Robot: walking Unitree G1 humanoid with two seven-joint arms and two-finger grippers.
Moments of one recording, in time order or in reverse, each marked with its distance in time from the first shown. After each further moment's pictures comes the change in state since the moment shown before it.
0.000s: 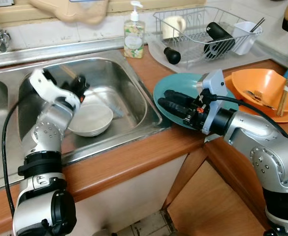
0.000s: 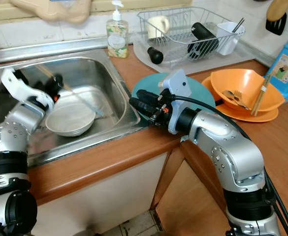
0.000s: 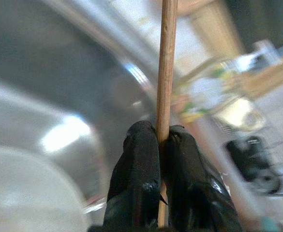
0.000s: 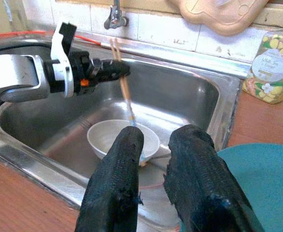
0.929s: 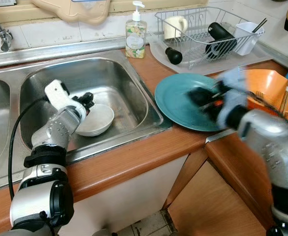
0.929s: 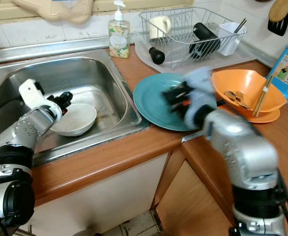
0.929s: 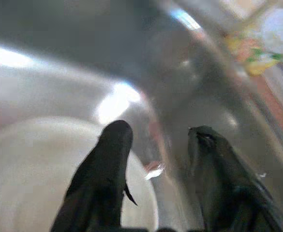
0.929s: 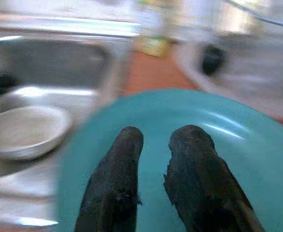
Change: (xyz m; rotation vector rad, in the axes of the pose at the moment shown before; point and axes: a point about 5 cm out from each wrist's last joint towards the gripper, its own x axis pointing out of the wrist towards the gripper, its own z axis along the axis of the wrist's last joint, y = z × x) left arm 0.014 0.007 -0.019 0.240 0.135 0.093; right arm -0.035 -0.051 -0.006 0.120 0.109 -0.523
